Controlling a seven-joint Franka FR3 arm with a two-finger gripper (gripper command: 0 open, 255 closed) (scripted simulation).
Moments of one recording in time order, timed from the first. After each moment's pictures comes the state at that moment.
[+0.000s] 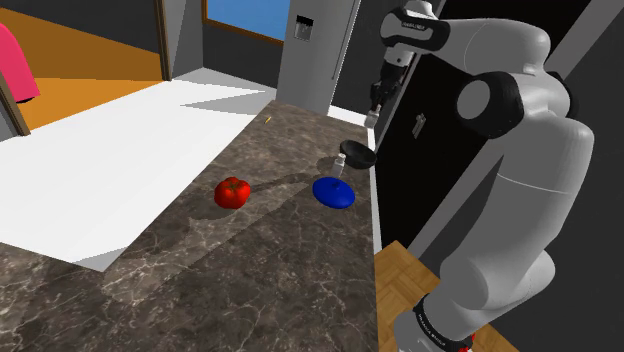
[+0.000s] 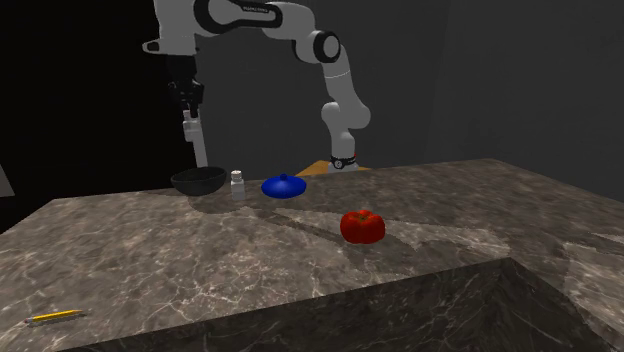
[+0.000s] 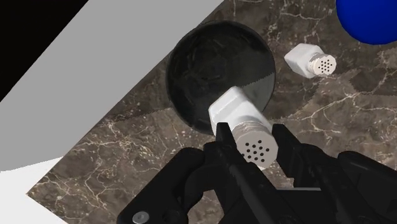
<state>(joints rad) -0.33 0.34 -0.17 -1.30 0.05 1.64 -0.45</state>
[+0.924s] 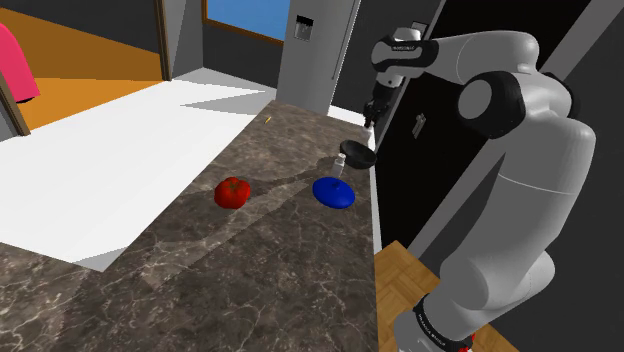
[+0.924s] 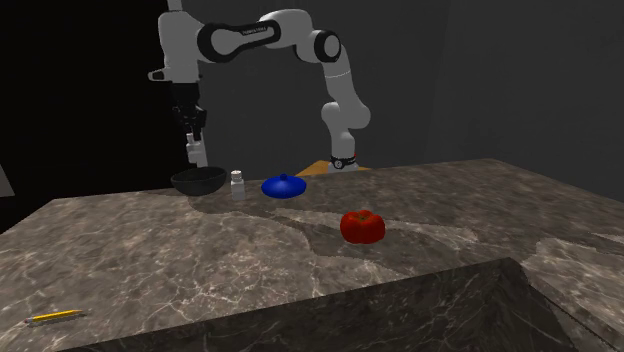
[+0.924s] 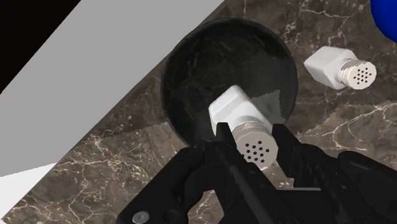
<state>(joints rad) -0.32 0.33 -0.17 -1.49 0.05 1.83 -0.45</state>
